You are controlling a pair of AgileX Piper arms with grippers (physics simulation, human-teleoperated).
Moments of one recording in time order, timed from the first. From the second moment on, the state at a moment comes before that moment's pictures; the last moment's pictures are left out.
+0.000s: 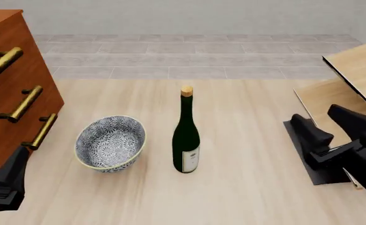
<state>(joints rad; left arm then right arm) -0.03 0.10 0.00 -0.08 0.02 0.29 0.64 -0.21 -0.31 -0.04</state>
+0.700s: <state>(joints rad) -0.01 0.15 0.00 -0.12 0.03 0.54 0.91 -0.38 -0.35 -0.07</state>
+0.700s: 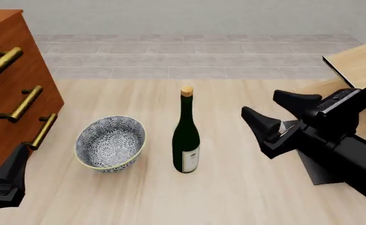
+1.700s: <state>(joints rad) 0.02 0.08 0.00 -0.05 0.01 0.72 1.16 -0.52 -0.44 -0.08</state>
